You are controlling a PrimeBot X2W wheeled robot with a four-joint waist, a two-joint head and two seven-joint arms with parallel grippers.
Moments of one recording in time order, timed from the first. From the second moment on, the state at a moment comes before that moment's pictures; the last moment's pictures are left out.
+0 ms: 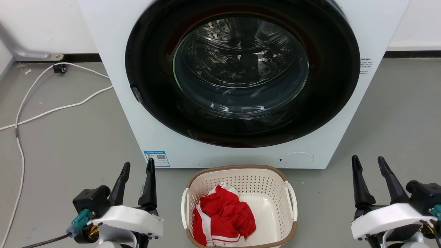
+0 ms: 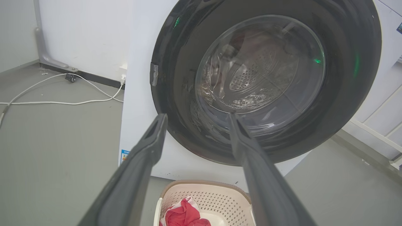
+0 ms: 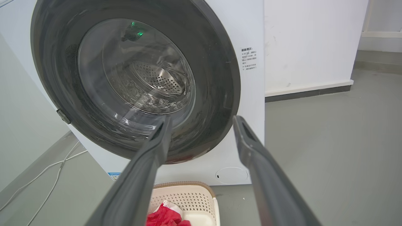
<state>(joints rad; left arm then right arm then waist) -0.07 0.06 -0.04 0.18 -0.42 -0.09 -0.18 -0.01 -0.06 -0.06 0.07 0.26 0.13 -0.10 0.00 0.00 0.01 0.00</state>
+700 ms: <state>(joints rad) -0.06 0.06 -0.09 0.16 -0.18 -0.05 -0.23 0.01 -0.05 -0.03 0.07 -0.01 0.13 -0.14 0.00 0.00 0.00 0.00</state>
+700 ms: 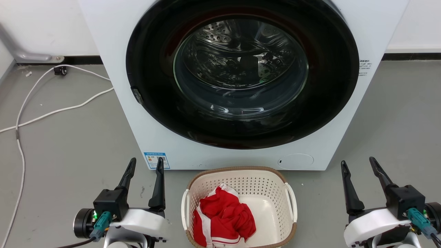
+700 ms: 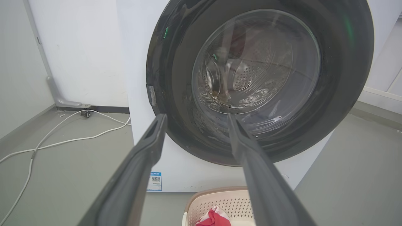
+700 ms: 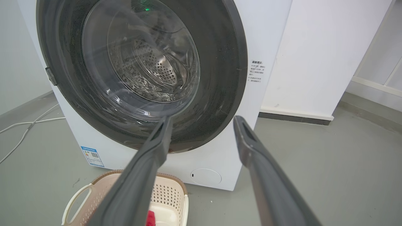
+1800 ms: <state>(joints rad) -0.06 0.05 -0.07 0.19 -0.08 -0.04 -0.26 0.02 -0.05 -0.05 0.07 -0.03 0.13 -0.17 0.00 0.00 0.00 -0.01</state>
